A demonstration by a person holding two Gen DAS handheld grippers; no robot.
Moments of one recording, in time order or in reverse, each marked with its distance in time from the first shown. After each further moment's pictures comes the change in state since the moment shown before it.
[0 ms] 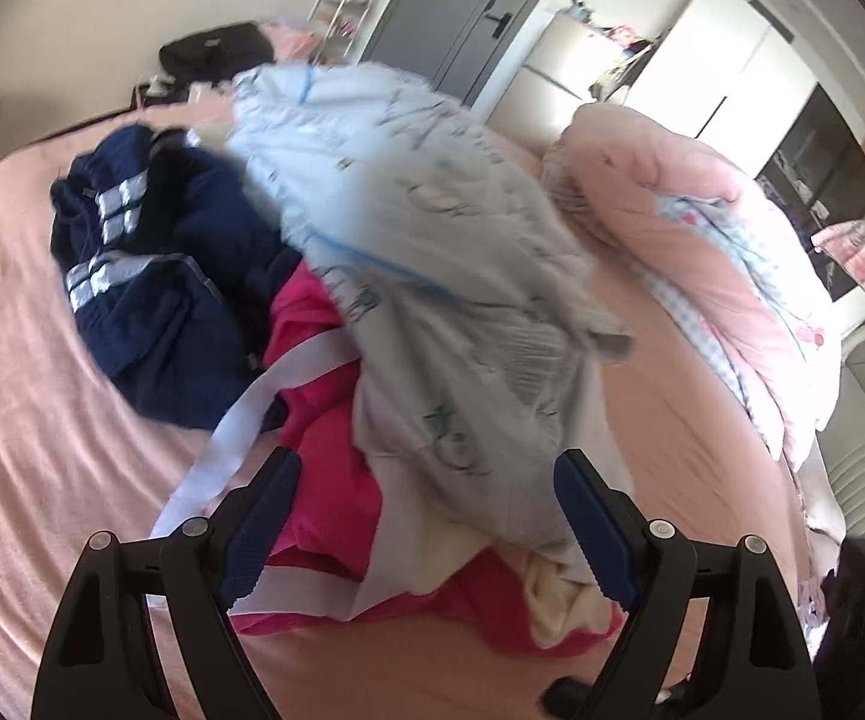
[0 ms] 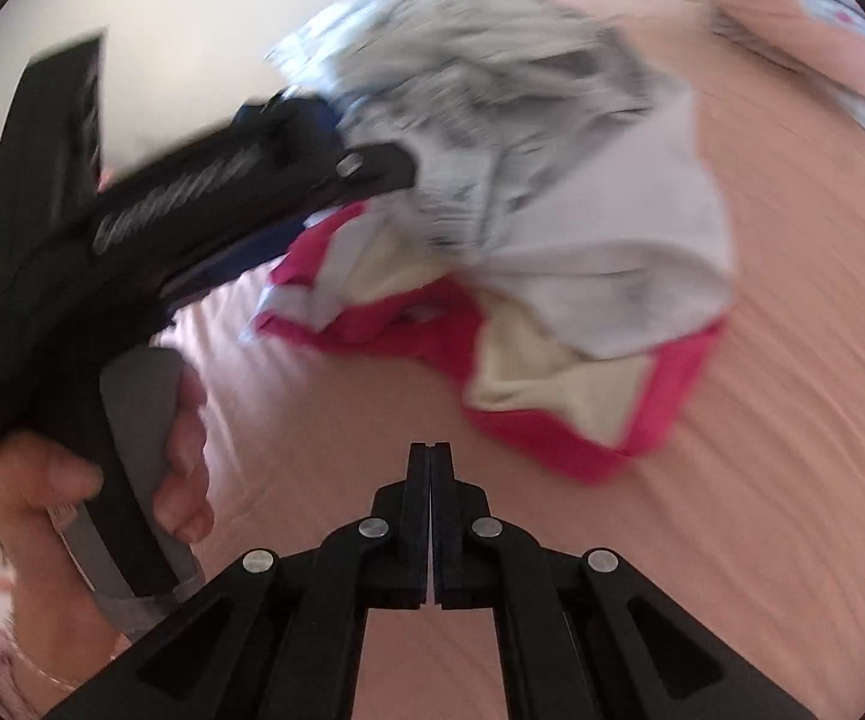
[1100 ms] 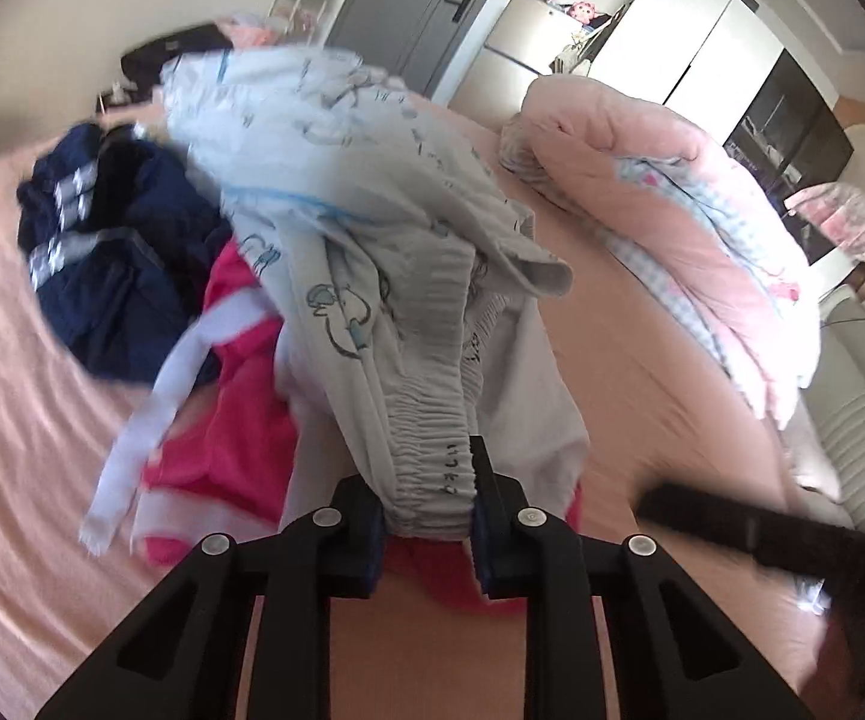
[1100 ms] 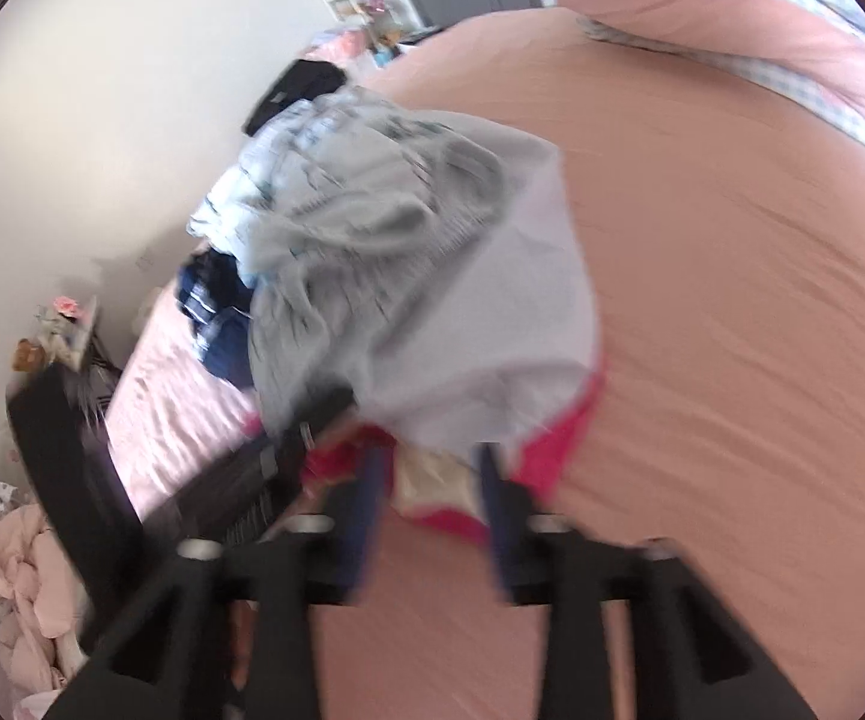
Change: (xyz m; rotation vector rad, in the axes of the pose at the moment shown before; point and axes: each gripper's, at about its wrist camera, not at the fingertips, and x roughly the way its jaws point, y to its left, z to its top) left arm -0.012 0.023 -0.038 0.044 0.071 -0.069; right arm -0.033 -0.024 0.048 0.159 -0.110 0.032
